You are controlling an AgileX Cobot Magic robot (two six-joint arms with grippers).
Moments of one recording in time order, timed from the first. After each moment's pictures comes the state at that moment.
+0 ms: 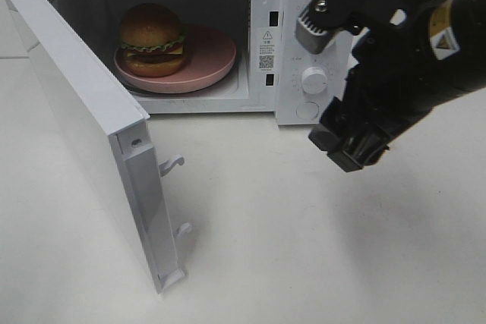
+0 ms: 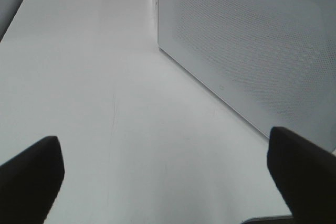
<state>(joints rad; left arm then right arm) 0.09 -0.01 -0.52 -0.18 1.09 0.13 0.70 1.26 -0.85 -0.27 0.54 -0.08</state>
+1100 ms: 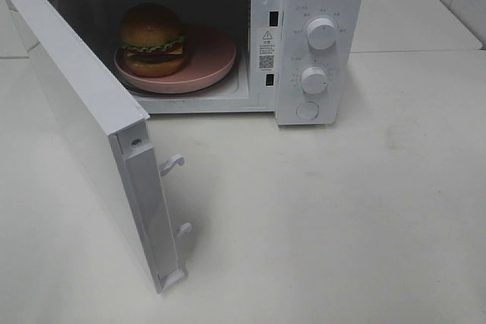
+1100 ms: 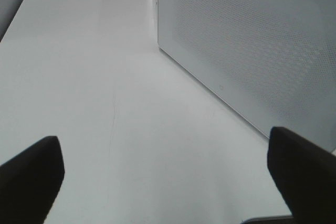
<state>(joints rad) 0.09 -0.01 -0.52 -0.18 1.09 0.13 0.54 0.65 -0.68 -0.19 1.09 0.09</state>
